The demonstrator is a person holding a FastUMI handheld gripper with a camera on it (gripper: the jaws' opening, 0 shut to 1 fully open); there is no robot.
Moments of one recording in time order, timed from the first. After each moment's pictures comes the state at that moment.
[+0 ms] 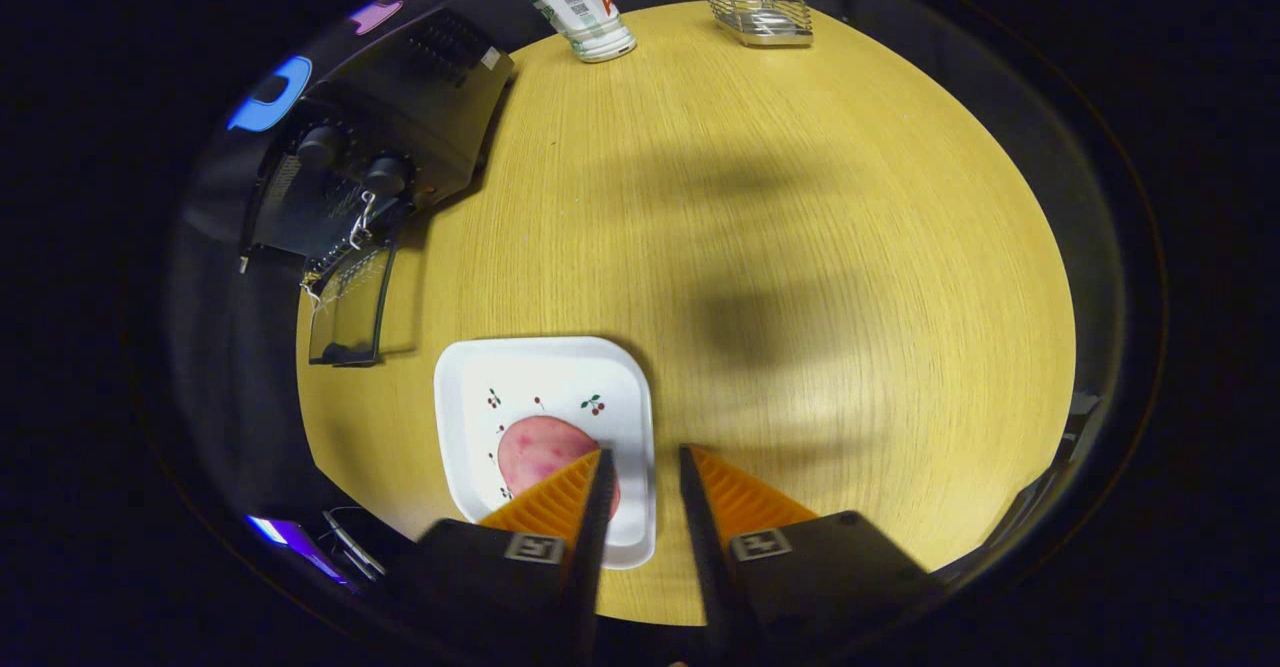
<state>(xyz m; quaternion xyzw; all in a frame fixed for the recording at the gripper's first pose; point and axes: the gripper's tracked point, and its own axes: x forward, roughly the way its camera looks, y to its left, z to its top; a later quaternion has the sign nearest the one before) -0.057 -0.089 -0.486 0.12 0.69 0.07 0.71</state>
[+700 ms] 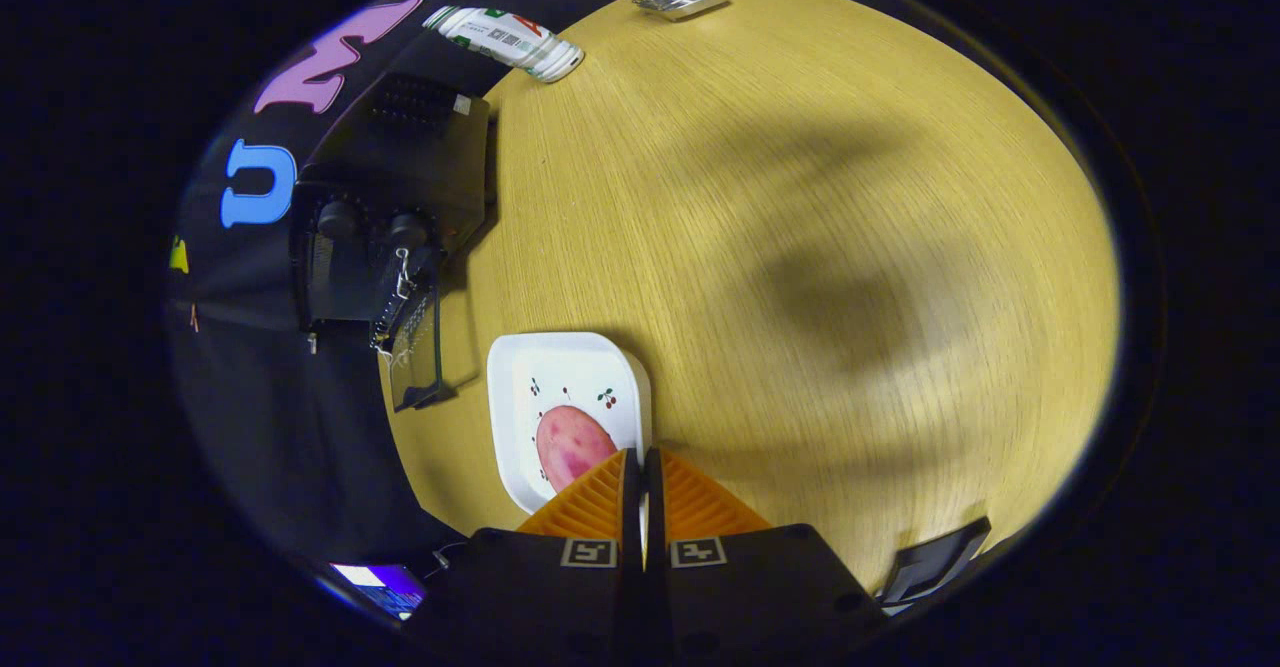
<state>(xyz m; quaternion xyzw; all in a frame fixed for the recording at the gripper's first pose) -0.062 -0.064 -0.468 0.33 0.65 0.06 0.68</state>
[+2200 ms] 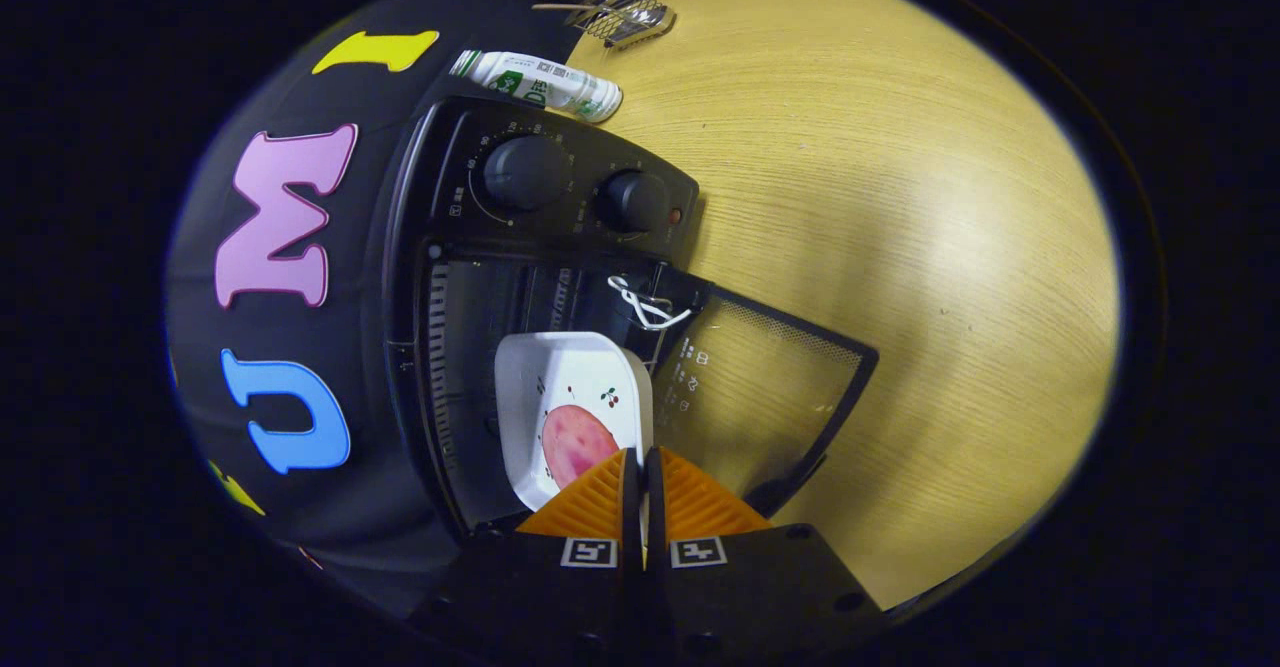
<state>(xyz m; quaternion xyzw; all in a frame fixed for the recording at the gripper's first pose) 0.079 0.196 -0.408 0.58 0.44 -0.21 0.66</state>
